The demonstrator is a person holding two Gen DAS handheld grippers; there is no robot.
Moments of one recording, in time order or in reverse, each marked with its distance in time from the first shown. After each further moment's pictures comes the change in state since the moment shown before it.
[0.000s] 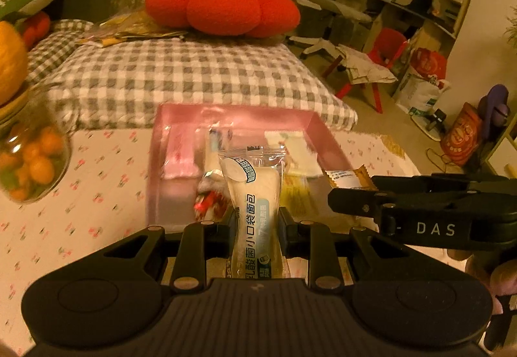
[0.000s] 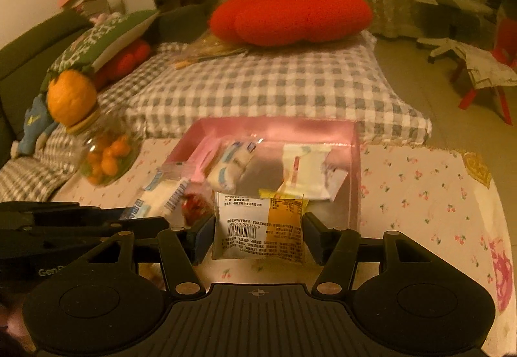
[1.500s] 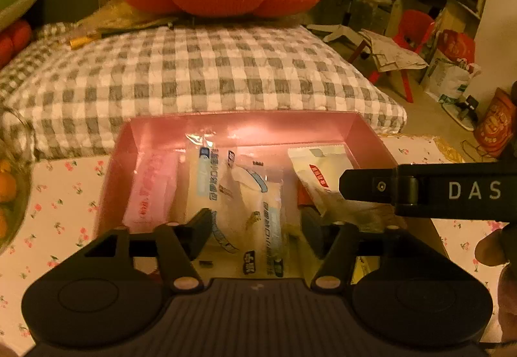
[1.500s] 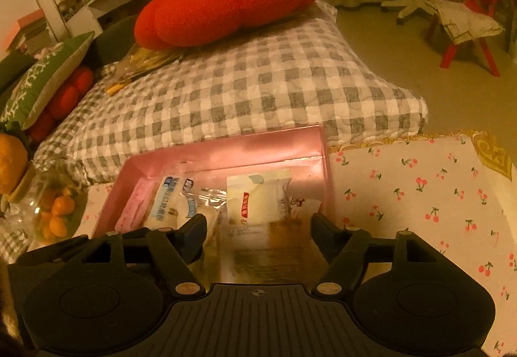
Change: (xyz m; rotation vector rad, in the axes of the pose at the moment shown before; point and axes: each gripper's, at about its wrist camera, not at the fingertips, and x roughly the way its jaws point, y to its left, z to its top) left arm 0.098 -0.004 0.031 0.065 0.027 0.100; right arm 0.080 -0.054 0.036 0.200 0.040 -0.042
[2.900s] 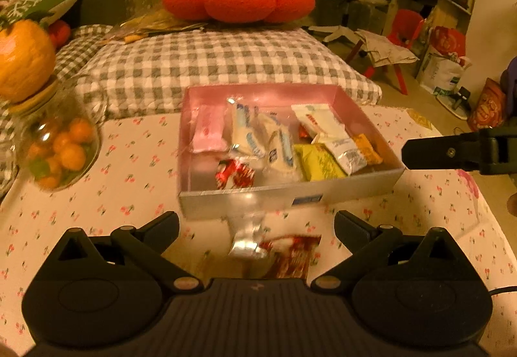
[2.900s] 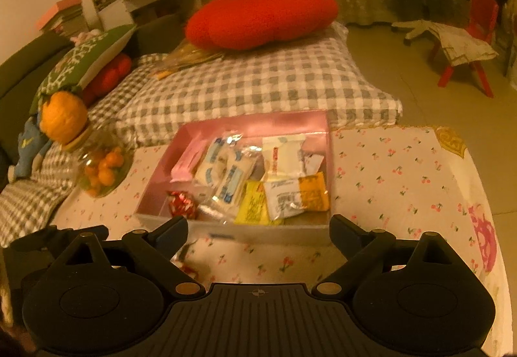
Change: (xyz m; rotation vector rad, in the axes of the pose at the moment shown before) left arm -0.108 0.012 -0.068 0.000 -0.002 0.029; right arm -0.116 0.030 -0.061 -0.102 -0.025 0.012
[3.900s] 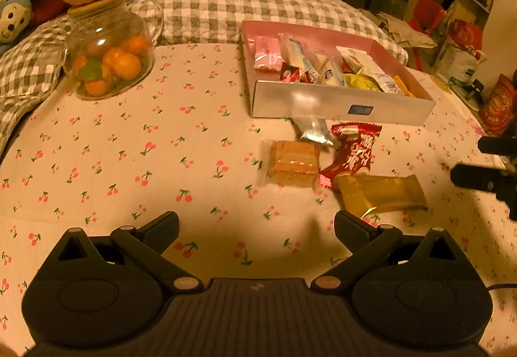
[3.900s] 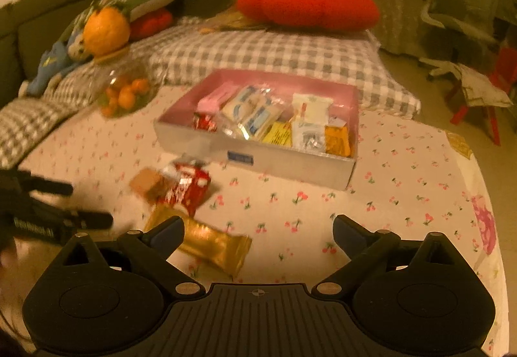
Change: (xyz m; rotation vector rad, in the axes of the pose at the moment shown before) left arm -0.021 0.052 -0.077 -0.075 0.074 0.025; right arm -0.004 0.023 -0.090 -0.266 -0.017 -0.017
